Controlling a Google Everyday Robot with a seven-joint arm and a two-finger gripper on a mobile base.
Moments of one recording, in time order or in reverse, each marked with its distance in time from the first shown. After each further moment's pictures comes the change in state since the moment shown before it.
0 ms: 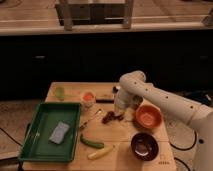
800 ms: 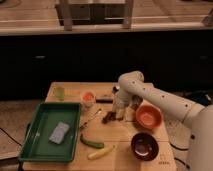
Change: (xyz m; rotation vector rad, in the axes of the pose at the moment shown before) arm 0.005 -0.008 0.017 -0.032 0.006 0.002
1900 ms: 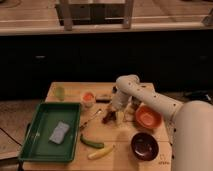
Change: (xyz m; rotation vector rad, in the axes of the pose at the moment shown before) arm 0.009 -0.012 0.048 -0.072 -0.064 -0.006
